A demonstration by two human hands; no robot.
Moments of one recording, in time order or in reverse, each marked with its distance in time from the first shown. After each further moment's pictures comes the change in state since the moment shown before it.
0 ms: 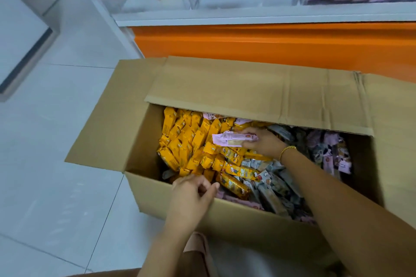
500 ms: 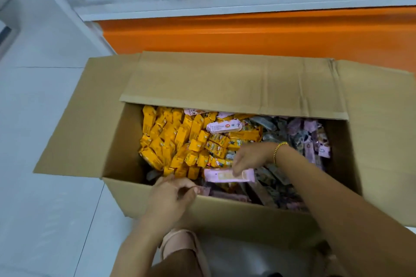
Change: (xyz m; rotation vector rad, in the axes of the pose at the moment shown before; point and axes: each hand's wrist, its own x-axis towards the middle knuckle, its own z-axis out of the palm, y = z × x) left_hand 0.004 -0.003 -0.025 0.033 -0.263 0.047; right_hand -0.038 -0.017 -0.004 -0.245 -0.602 0.046
